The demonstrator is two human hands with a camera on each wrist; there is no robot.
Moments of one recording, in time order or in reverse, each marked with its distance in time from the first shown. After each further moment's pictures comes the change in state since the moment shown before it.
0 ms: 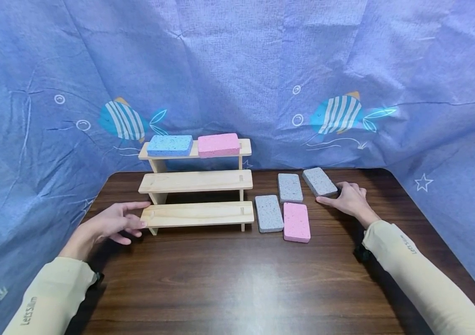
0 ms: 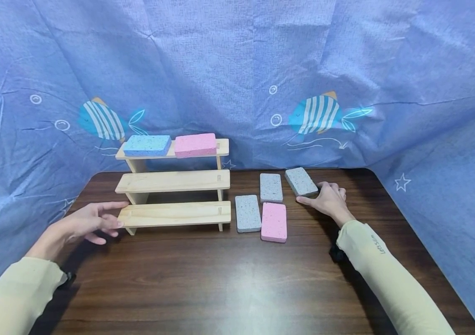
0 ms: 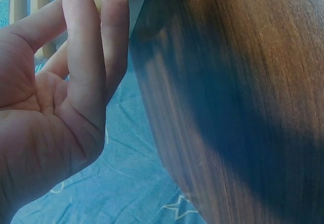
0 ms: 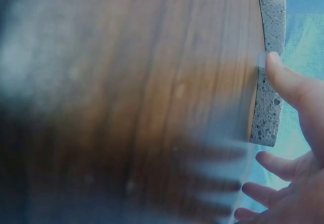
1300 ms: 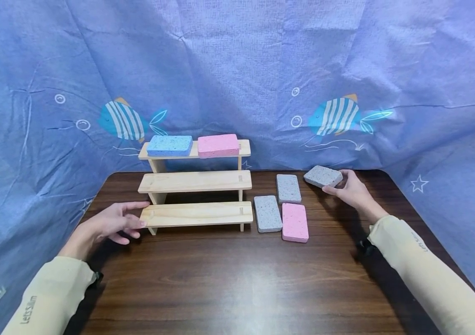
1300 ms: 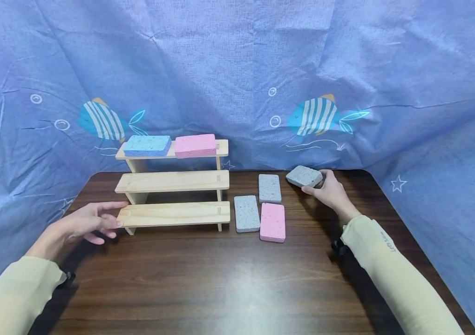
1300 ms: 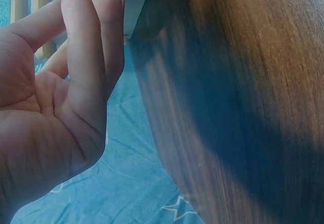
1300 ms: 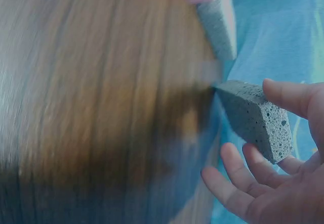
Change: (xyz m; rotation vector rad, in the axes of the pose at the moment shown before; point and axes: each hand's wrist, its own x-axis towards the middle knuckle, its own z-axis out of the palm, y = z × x) left_hand 0.000 0.001 -0.001 0.005 0.005 -0.018; right_hand -0.003 -0.014 -0.031 0.308 0.033 0.064
